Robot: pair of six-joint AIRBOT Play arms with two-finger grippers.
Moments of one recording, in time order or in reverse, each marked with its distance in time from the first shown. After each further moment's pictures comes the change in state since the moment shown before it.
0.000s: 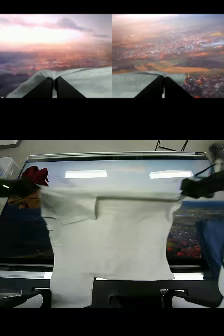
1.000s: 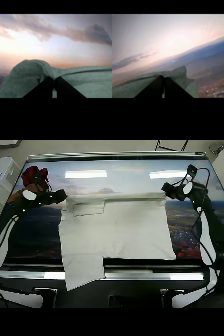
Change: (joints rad) left arm -0.103 -0.339 -0.025 -0.084 0.397 0.076; right arm 0.043 -0.257 -0.042 -0.039 -0.519 0.206
